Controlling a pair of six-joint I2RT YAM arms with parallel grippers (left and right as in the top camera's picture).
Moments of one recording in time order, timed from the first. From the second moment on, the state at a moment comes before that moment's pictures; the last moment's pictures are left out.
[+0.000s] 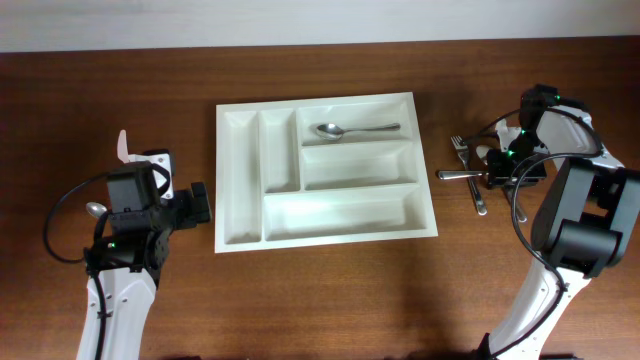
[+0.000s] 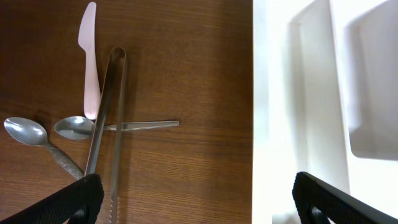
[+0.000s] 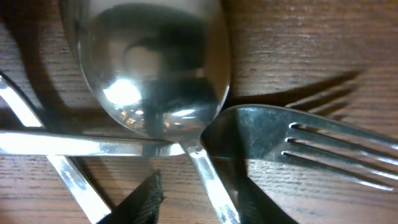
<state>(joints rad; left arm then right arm) 0.10 1.16 0.80 -0.49 -0.02 -0.03 -0.29 2.21 1.65 -1.08 0.01 -0.27</state>
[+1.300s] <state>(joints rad) 0.10 1.16 0.80 -0.49 -0.02 -0.03 0.08 1.94 2.04 -1.16 -0.16 -0.48</state>
